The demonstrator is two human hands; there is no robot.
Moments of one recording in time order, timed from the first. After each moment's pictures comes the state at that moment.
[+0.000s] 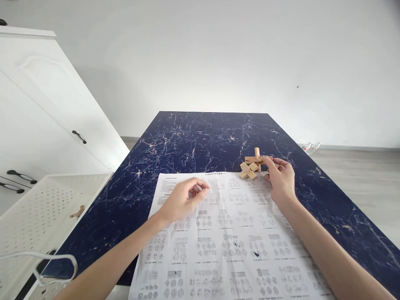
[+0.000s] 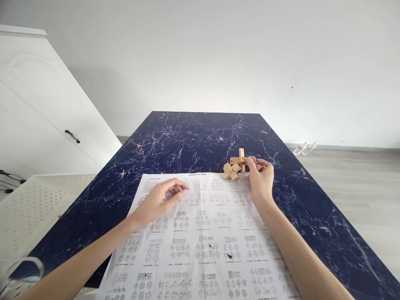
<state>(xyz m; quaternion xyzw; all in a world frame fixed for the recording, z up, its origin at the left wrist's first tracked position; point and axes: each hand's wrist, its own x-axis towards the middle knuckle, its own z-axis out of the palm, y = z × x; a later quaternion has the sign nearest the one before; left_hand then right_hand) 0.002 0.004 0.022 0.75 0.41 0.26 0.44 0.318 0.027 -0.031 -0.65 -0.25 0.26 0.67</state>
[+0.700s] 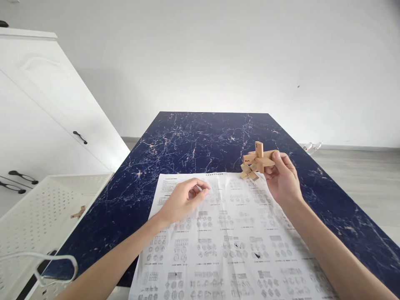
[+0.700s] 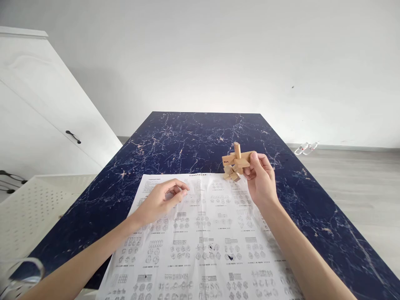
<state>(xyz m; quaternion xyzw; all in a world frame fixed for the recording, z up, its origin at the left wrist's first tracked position) 0.002 0.003 0.025 0.75 0.42 0.26 0.44 0.311 0.013 -0.007 -0.43 -0.34 0.41 0.73</state>
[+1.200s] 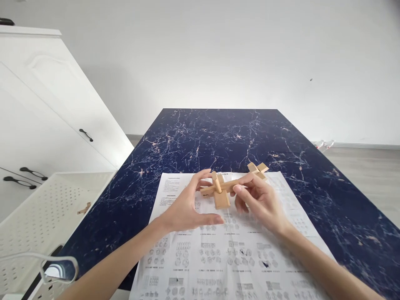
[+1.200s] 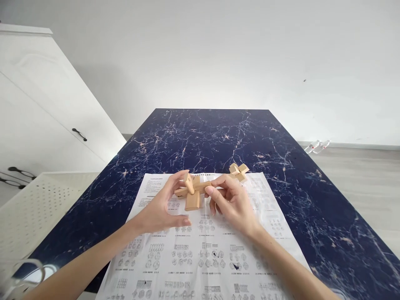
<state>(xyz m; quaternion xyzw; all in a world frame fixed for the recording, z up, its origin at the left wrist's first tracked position) 0.000 -0.002 0.015 0.73 0.36 0.28 0.51 0.237 -0.032 -0.003 -0.43 -0.57 0.46 0.53</state>
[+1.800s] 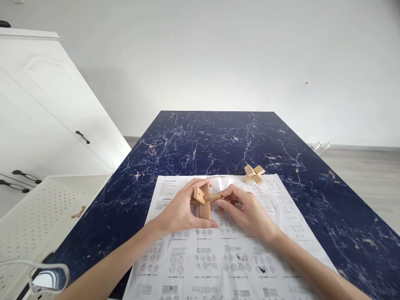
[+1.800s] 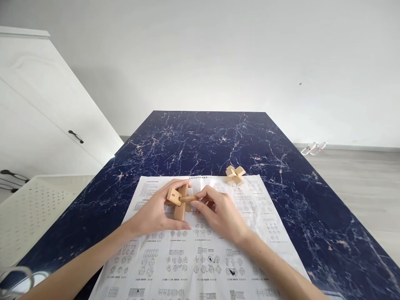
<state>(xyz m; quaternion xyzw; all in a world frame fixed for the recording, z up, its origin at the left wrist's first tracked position) 0.000 0.006 0.011 0.76 0.37 0.26 0.47 0.229 -0.033 -0.014 -0.48 -0.66 0.43 0.40</state>
